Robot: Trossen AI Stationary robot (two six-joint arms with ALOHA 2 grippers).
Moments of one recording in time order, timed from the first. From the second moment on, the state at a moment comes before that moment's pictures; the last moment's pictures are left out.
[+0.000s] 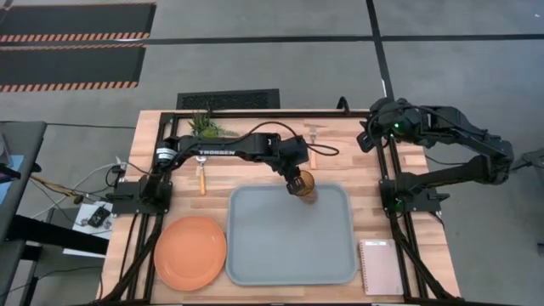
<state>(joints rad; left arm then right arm) 0.10 2.08 1.89 -0.78 0.06 -0.27 -0.22 0.99 1.40 -1.24 0.55 0.39</state>
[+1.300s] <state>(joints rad) 0.10 2.08 1.89 -0.68 0.08 -0.23 -0.22 0.99 1.40 -1.24 0.55 0.40</state>
